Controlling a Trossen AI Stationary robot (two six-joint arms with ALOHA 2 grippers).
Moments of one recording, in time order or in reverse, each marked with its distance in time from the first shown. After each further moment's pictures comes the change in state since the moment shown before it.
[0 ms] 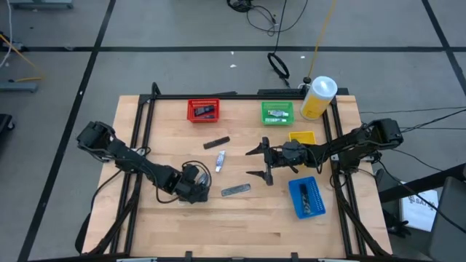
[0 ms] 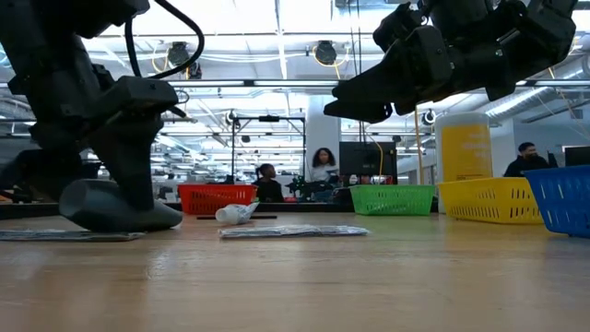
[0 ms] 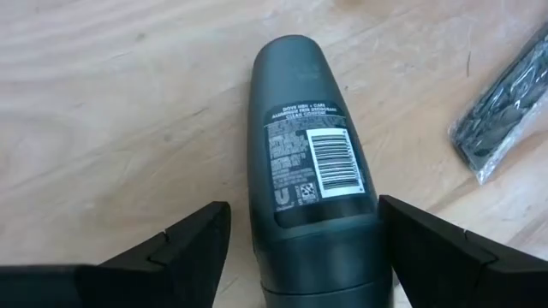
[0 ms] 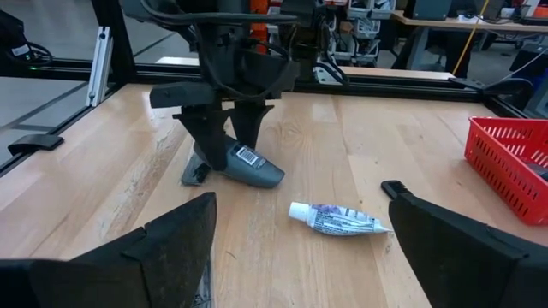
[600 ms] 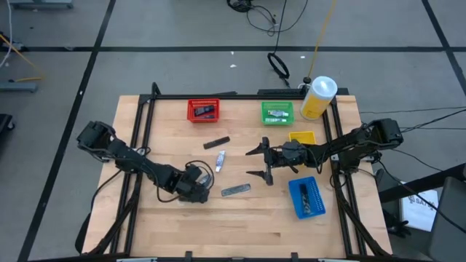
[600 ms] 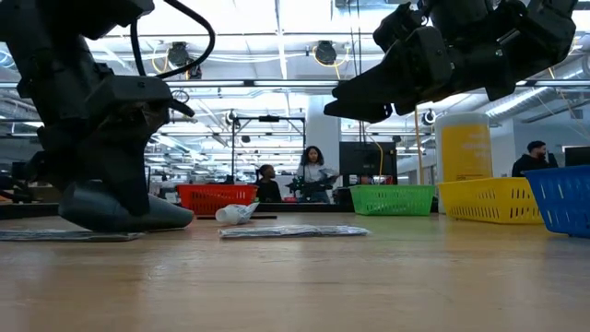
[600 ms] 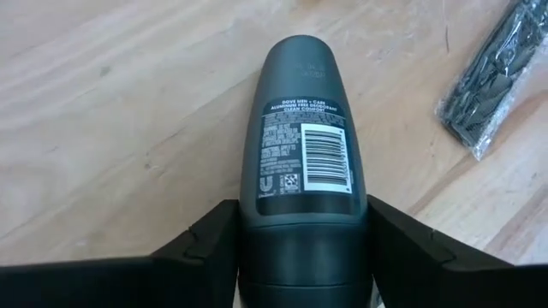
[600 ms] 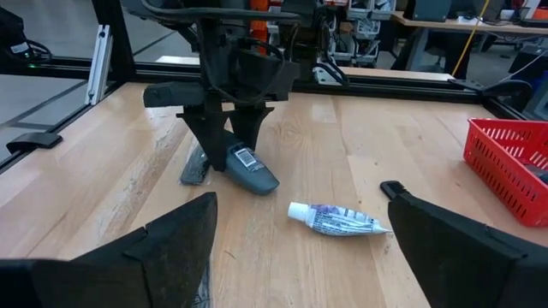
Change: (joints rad) left arm 0.019 -0.001 0.001 0.007 0.019 0.175; right arm 0.000 0.000 0.000 0.000 0.001 -0.008
